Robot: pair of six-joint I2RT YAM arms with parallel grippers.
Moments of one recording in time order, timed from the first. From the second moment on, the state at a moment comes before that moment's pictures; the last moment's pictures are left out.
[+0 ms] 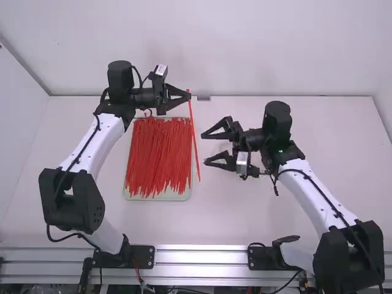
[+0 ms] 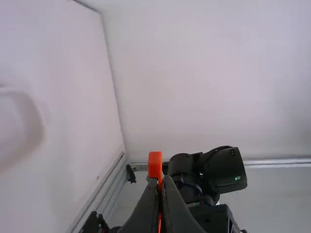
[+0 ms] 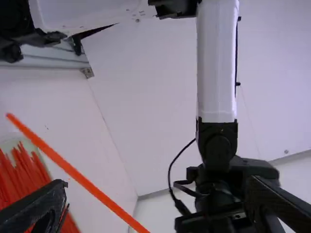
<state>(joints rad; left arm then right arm) -0.06 1.69 1.43 -0.05 1.29 -1.09 0.28 1.35 0.93 0.23 -1.55 -1.49</state>
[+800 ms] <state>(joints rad) -0.06 1.69 1.43 -0.04 1.32 -1.26 0.37 1.35 0.93 0.23 -1.56 -1.84</state>
